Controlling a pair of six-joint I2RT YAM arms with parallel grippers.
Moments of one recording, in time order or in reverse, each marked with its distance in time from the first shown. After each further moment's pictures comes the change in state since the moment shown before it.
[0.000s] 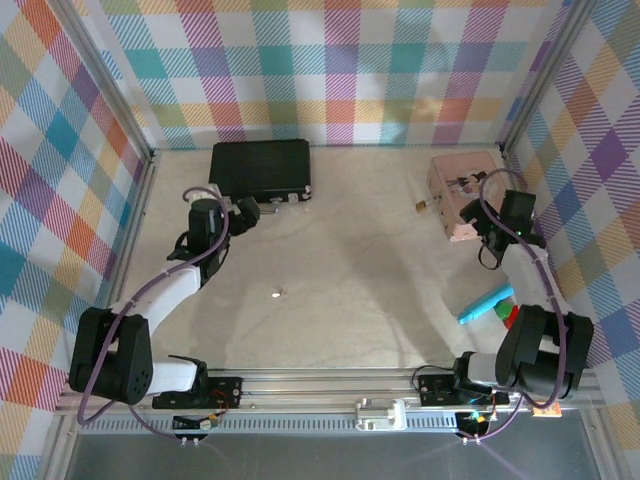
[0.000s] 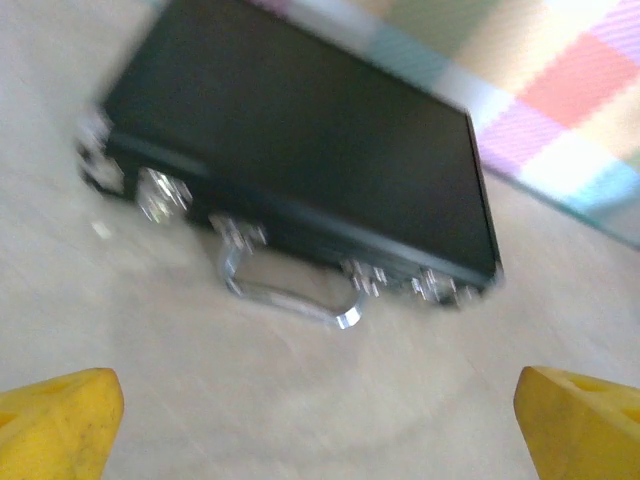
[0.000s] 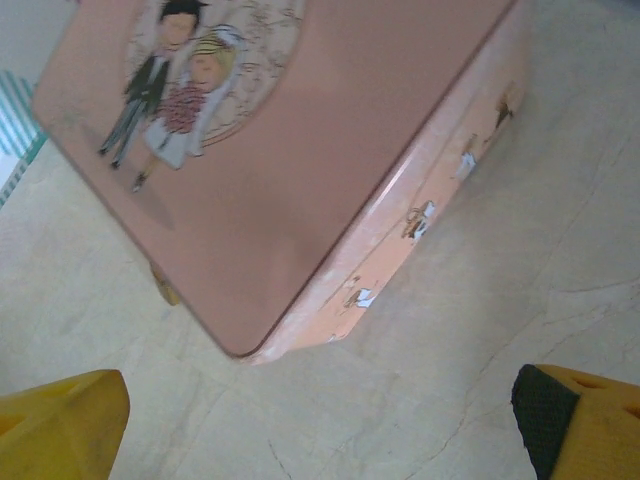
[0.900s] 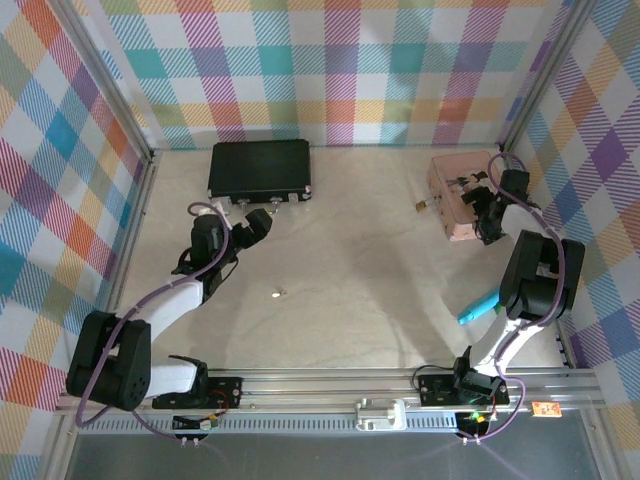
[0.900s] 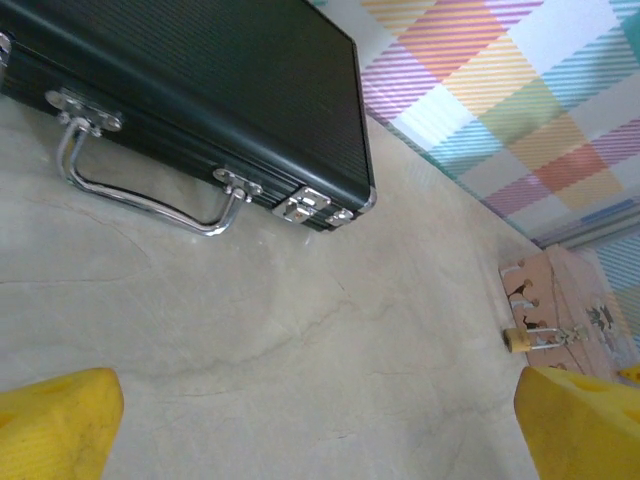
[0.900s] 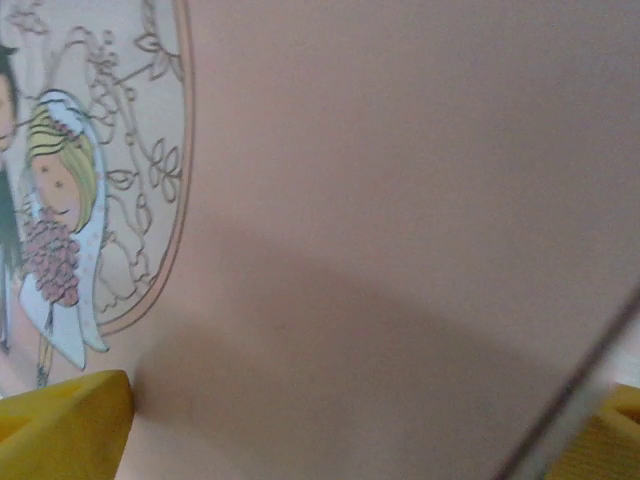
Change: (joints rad) left arm -0.027 -0.056 -0.132 0.163 0.182 -0.174; right arm -0.028 0.457 0.293 0.010 -0.095 0.216
